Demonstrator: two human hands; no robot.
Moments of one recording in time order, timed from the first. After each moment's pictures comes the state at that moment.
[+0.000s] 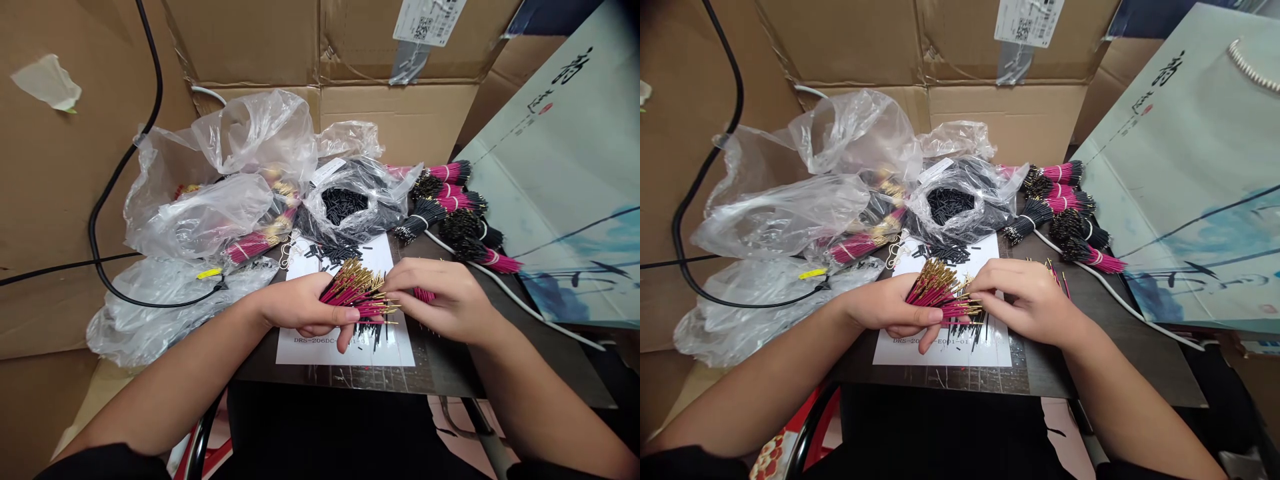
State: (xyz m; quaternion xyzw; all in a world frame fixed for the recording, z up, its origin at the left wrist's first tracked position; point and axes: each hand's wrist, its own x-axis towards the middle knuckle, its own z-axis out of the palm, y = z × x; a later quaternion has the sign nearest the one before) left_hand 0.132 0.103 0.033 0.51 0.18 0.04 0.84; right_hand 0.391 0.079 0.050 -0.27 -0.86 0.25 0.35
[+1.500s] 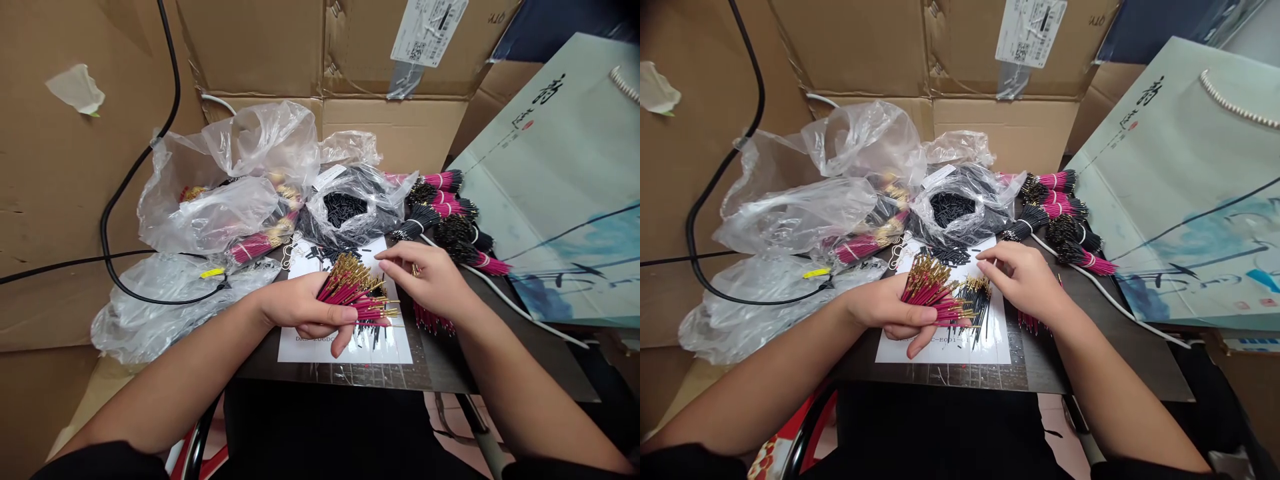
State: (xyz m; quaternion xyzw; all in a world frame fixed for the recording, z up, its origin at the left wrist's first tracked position) left_hand 0.127 0.099 0.041 0.50 0.12 0.05 0.86; right_hand 0.390 0.094 0.034 -0.47 -0.79 0.24 0.30
